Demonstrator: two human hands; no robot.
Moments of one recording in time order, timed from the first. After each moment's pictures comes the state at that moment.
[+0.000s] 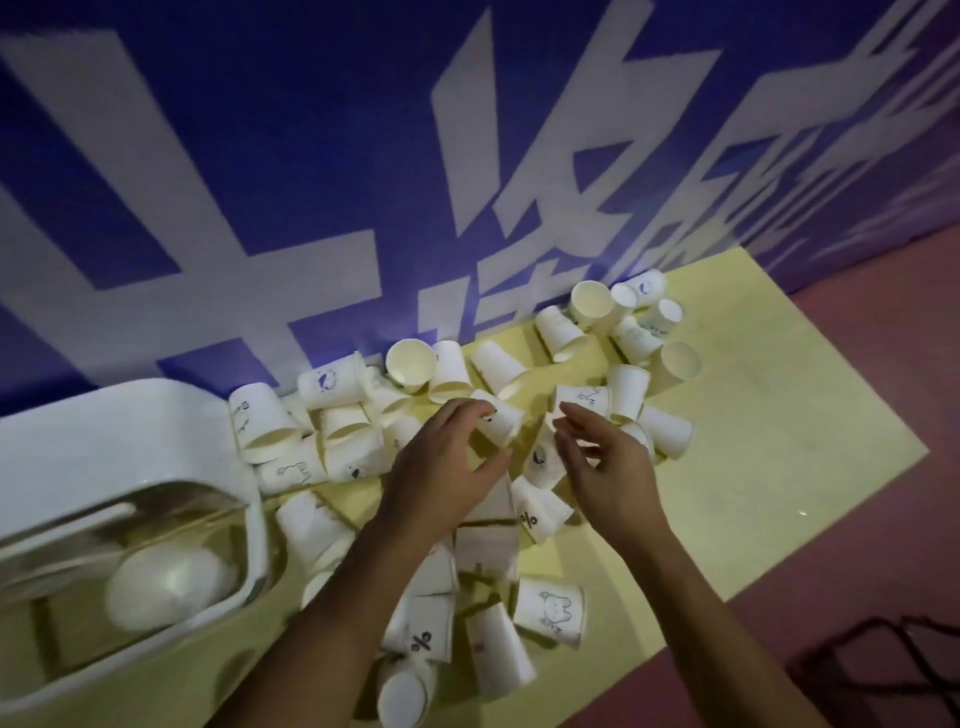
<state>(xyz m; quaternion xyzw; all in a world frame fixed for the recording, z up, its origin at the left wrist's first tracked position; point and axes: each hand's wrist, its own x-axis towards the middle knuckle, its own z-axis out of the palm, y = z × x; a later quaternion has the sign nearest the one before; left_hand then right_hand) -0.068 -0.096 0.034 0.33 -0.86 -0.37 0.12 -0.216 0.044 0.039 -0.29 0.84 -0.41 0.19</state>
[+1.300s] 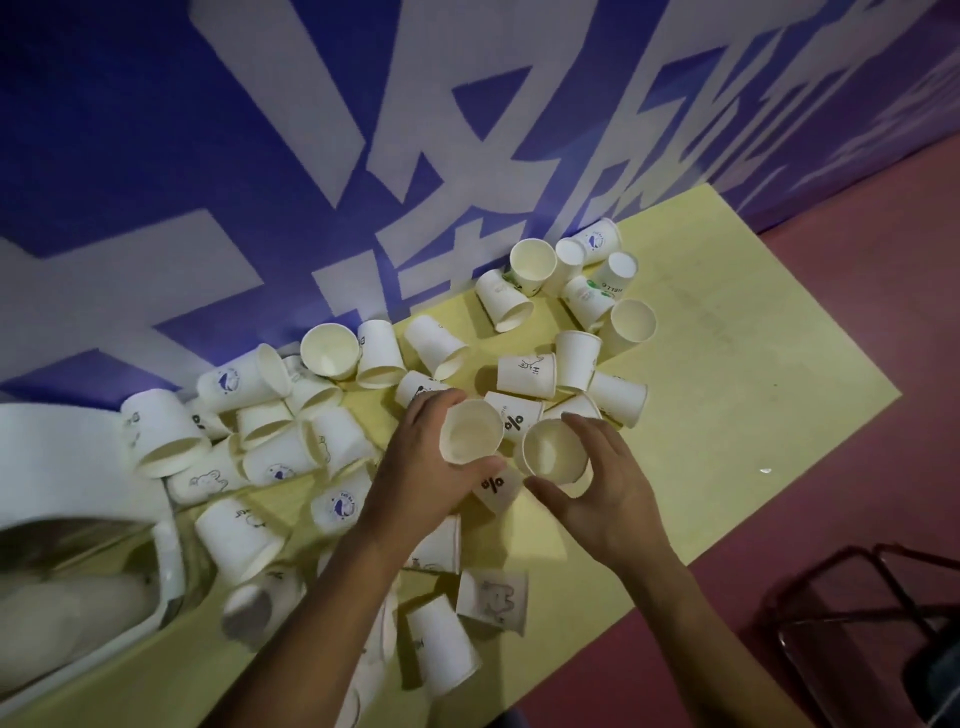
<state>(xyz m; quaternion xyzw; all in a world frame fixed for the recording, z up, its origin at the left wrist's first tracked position) -0.123 -0.060 0.006 0.36 -0.81 -0.45 0.10 -0.262 0.118 0.001 -0.37 0.87 -0.30 0.13</state>
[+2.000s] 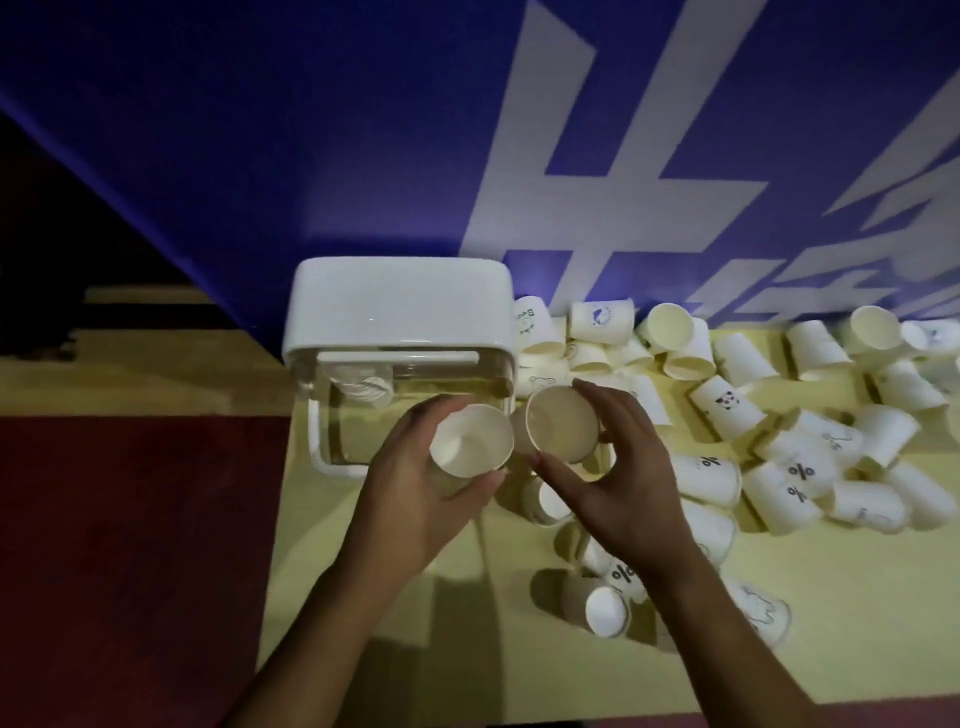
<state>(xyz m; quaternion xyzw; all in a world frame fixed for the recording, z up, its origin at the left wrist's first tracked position) 0.249 -0.106 0.059 0.50 -0.70 -0.41 0.30 0.036 -0.053 0.058 -0.56 0.70 -0.39 0.22</state>
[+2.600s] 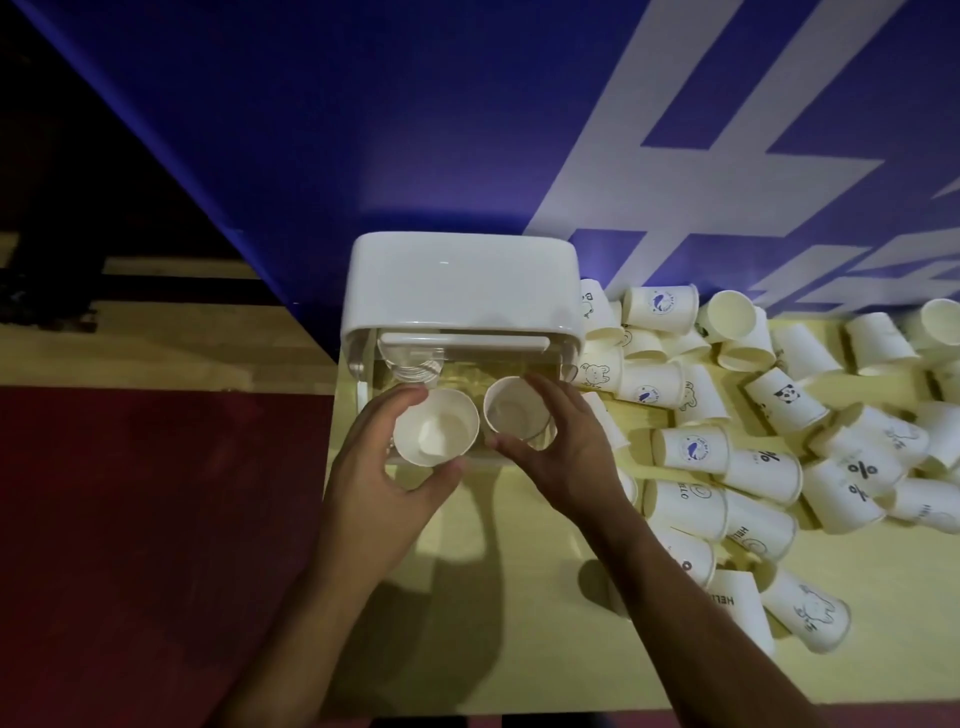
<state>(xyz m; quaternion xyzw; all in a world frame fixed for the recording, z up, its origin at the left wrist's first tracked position) 0.327 -0.122 0.035 0.54 -0.67 -0.38 0.35 0.111 -0.106 -0.011 -0.55 0.72 -0.30 0.29</state>
